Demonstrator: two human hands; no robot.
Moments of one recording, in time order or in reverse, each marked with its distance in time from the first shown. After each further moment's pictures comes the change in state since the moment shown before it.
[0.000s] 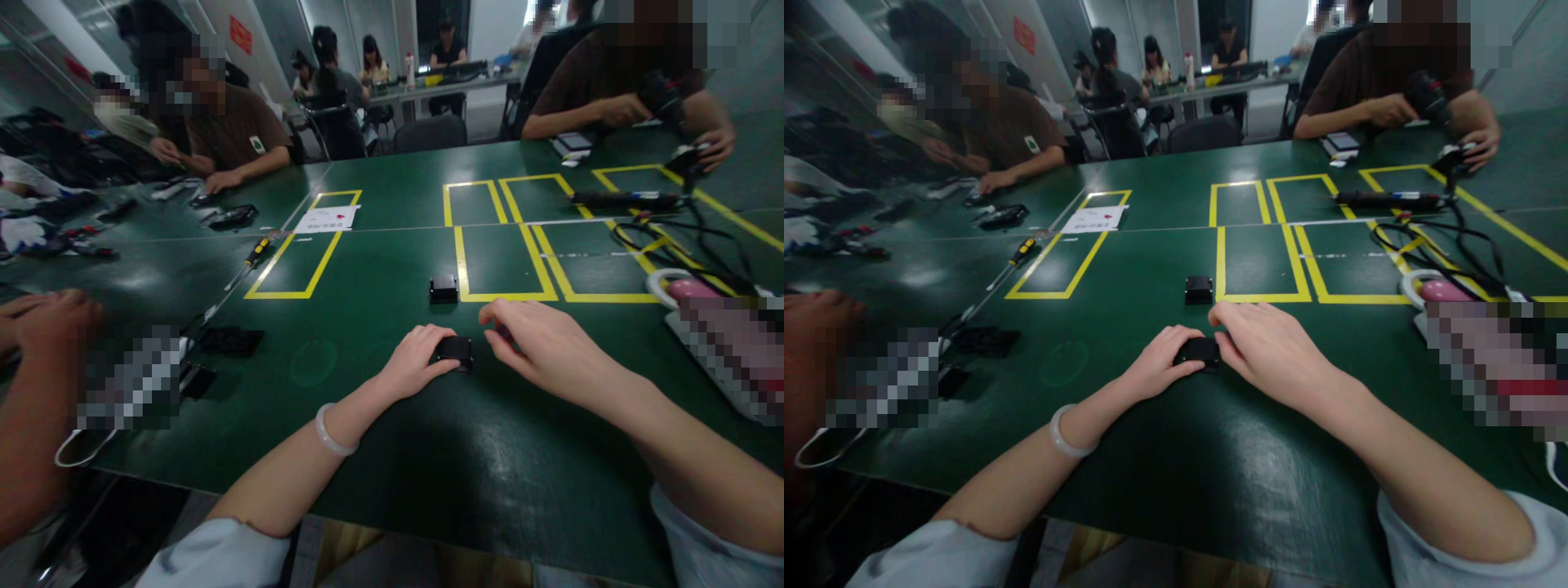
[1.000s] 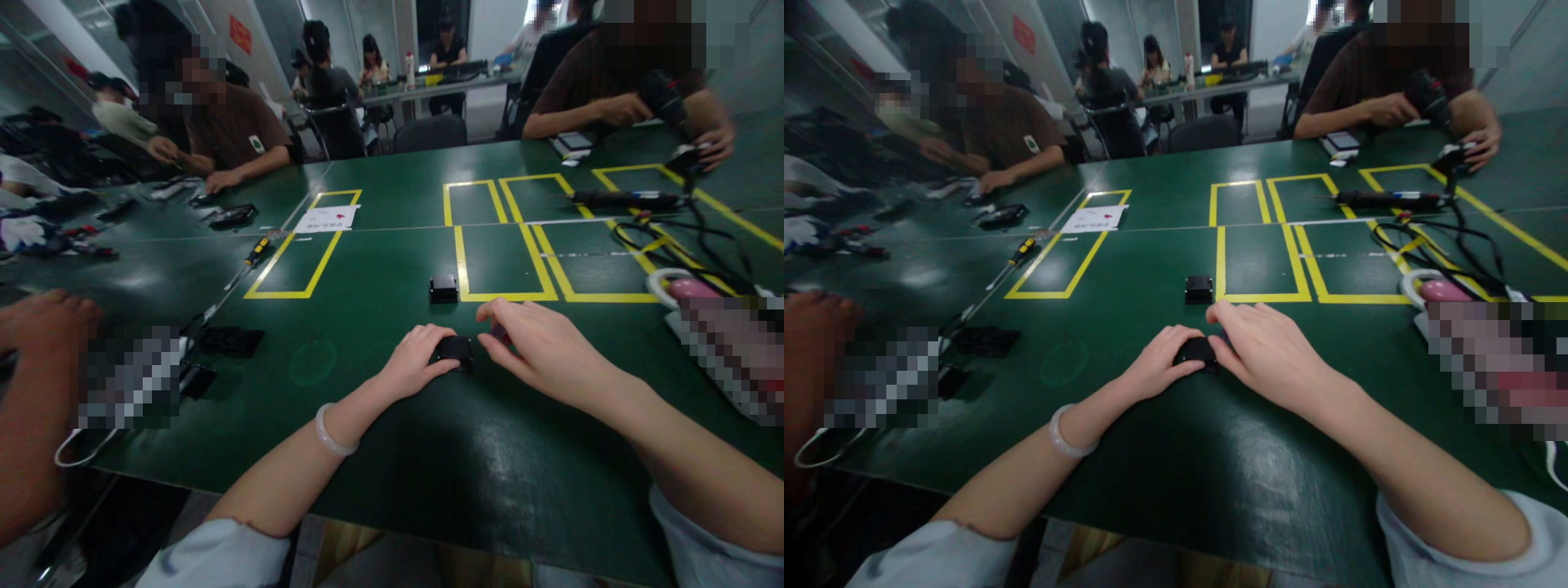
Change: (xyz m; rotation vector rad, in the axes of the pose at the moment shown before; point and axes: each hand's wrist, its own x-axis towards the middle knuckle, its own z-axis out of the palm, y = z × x) left_hand 0.000 0.000 0.000 0.002 0.007 0.008; right_hand 0.001 -0.002 0.002 -0.002 0.018 0.000
